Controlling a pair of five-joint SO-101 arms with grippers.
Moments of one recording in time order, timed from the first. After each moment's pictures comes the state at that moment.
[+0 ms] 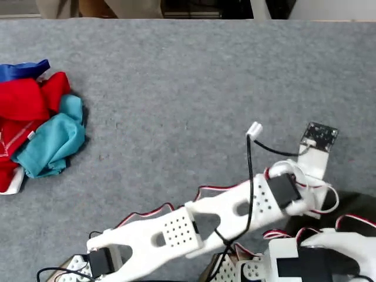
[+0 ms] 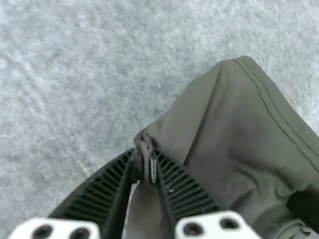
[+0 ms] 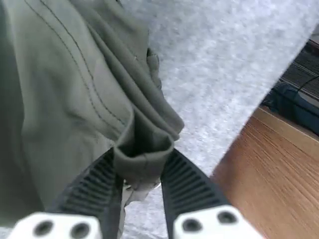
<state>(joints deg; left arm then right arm) 67.3 69.2 -93.4 82.8 33.1 87.1 -17.4 33.3 72.5 18.4</state>
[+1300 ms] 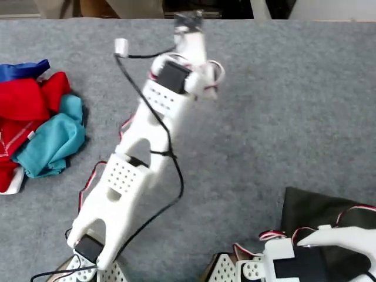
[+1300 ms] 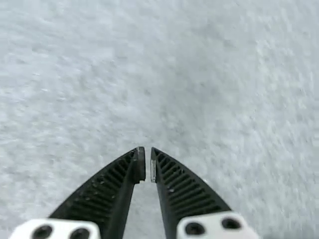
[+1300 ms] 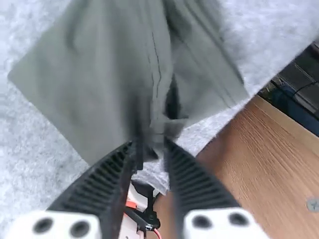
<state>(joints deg) 26.5 54.4 -93.4 100.3 20.3 83.3 -18.3 10.5 100.9 21.5</state>
